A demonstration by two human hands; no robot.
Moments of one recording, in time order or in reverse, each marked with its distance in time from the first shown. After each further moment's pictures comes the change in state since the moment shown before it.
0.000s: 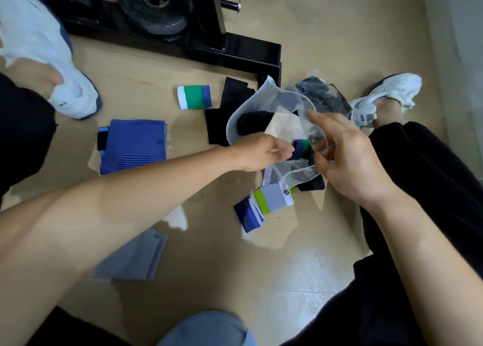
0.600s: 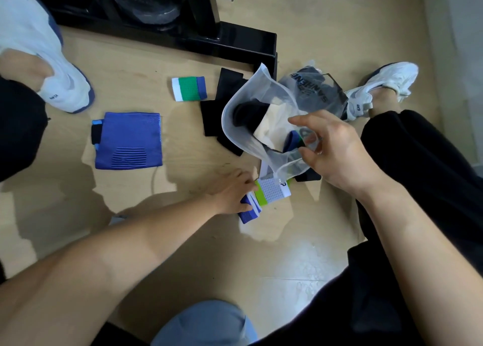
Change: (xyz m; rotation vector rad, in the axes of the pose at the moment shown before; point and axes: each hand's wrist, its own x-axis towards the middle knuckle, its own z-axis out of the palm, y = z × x) left_hand -0.047 -0.081 0.103 0.638 -0.084 -0.031; right_hand -0.002 -0.004 0.004 -0.022 -0.072 -0.006
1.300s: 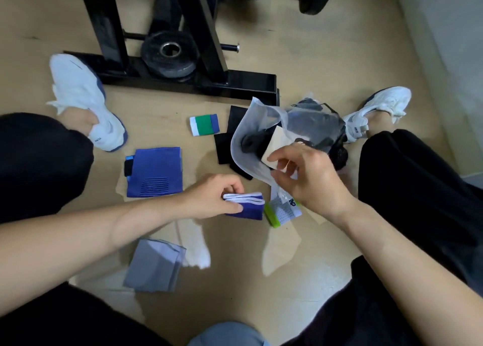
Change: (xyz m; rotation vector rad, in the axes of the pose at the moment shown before) left_hand -0.109 0.001 -0.139 -0.675 0.139 -0.163; right_hand -0.013 -0.047 0.011 0.180 0.130 -0.104
